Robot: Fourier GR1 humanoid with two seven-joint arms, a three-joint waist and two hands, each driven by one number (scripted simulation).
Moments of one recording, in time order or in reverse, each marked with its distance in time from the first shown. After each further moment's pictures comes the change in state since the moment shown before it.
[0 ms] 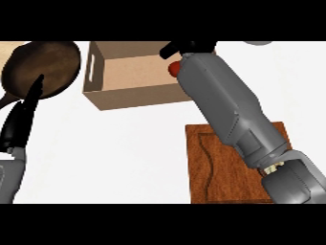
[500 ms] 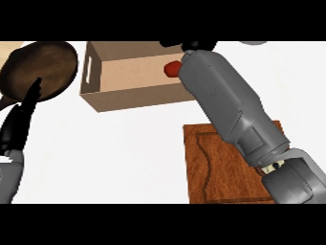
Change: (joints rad) left arm 0.018 0.002 0.012 0.003 0.007 -0.005 0.002; right arm -0.013 -0.003 -0.052 0.015 -0.040 -0.230 -0.197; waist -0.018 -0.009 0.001
